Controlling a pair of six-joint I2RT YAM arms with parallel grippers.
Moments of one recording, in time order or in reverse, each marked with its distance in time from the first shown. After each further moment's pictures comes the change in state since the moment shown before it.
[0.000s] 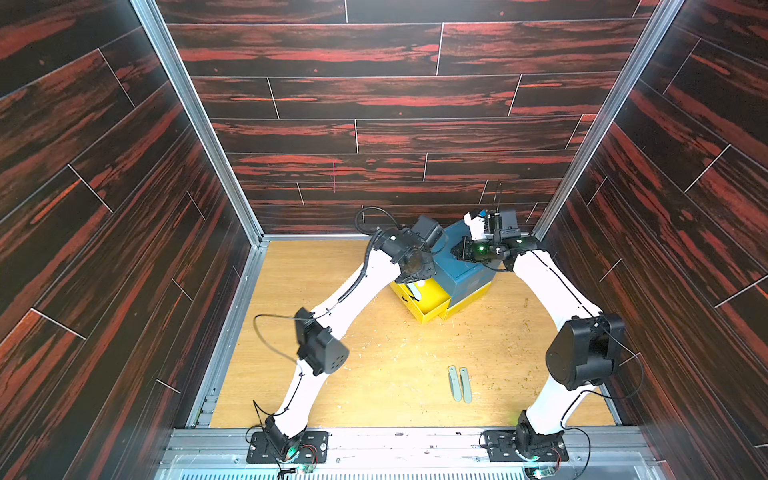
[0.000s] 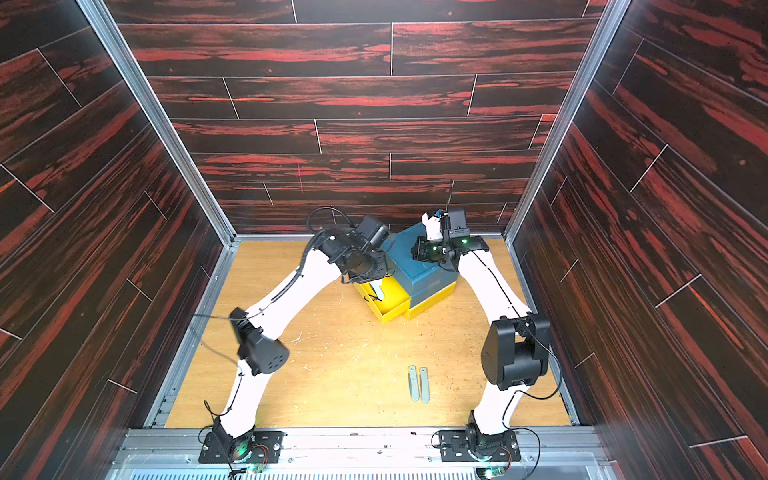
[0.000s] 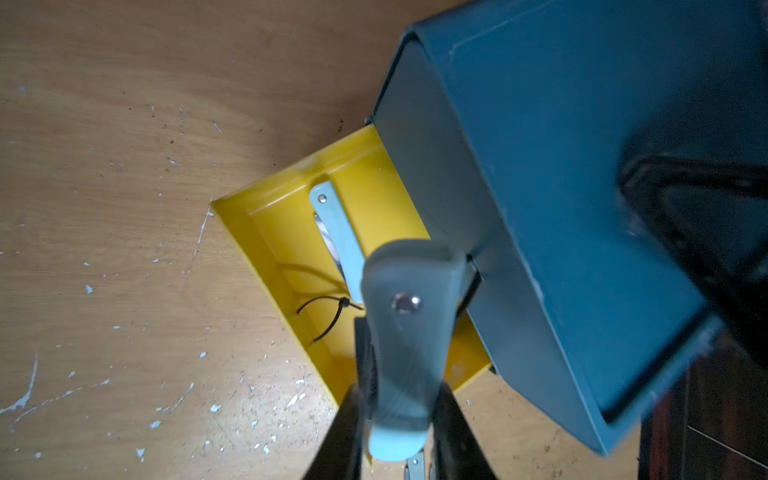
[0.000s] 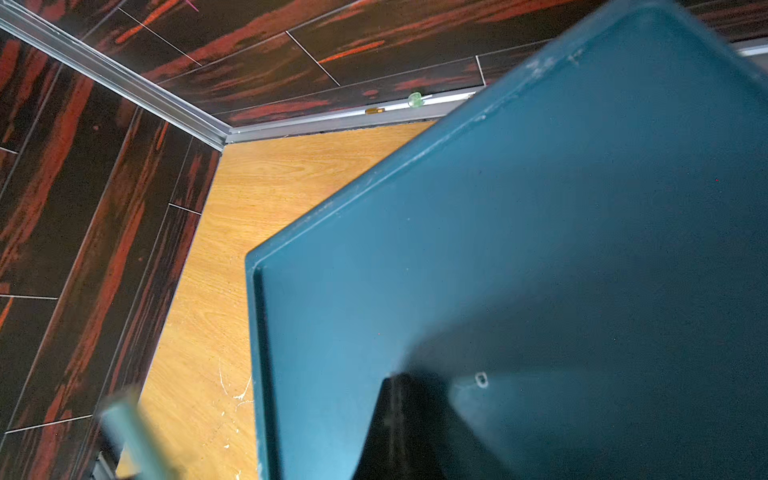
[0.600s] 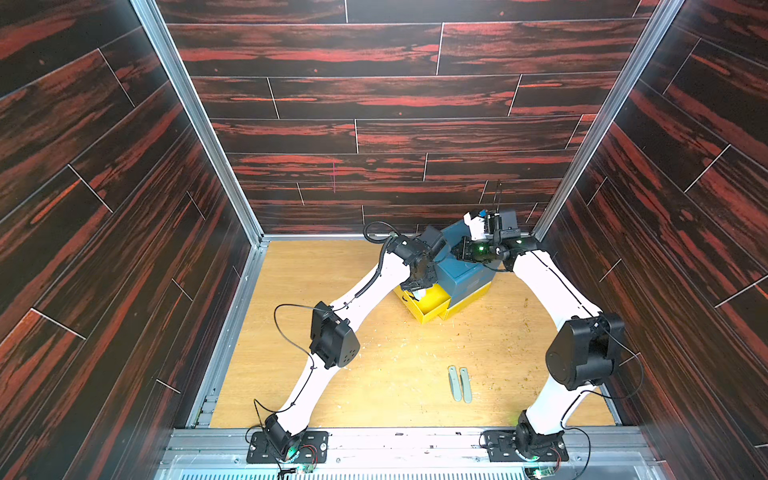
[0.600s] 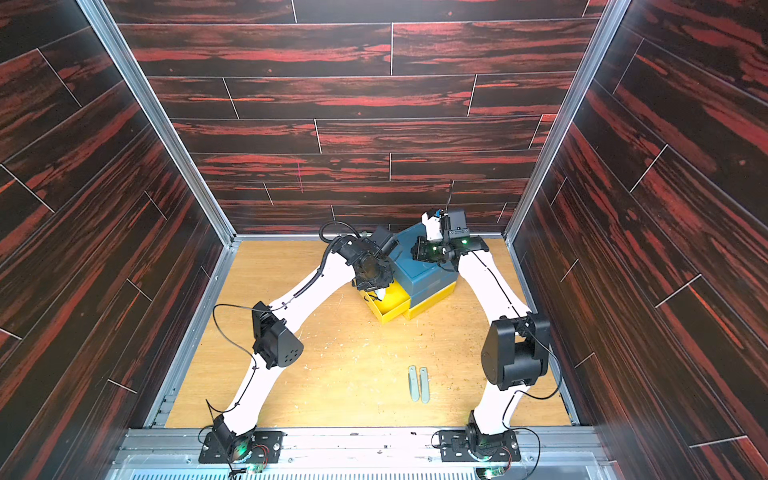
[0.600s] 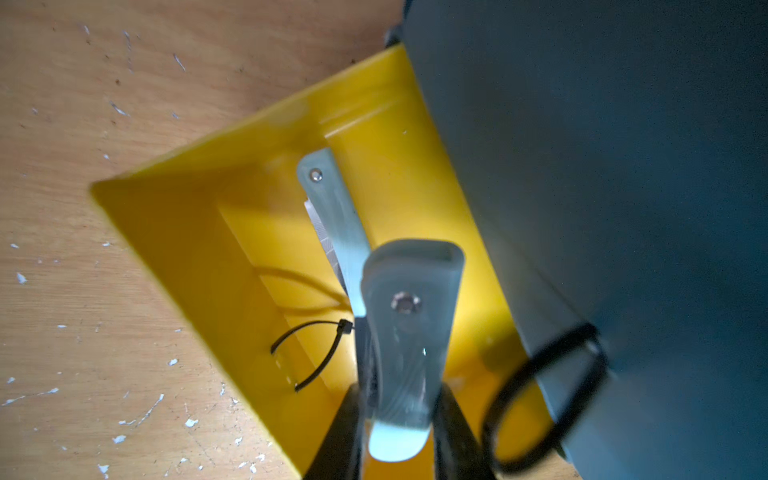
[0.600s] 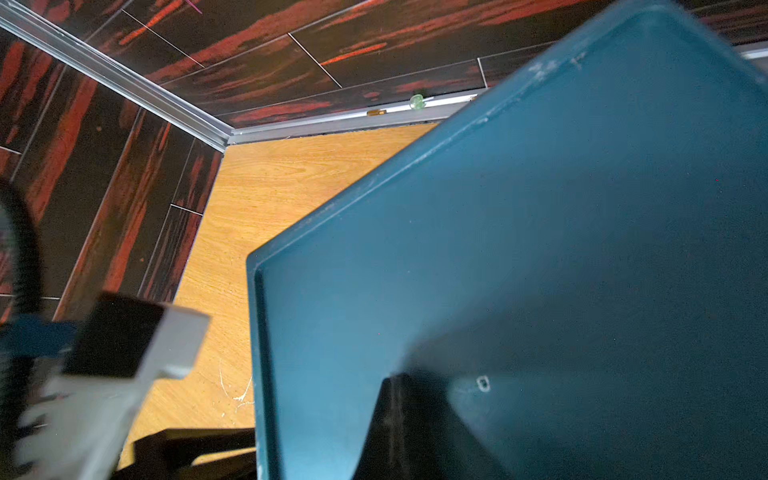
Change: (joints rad) left arm 0.021 0.119 0.006 -0.003 0.050 -0.035; right arm 0.000 0.000 -0.007 0.014 -0.004 0.000
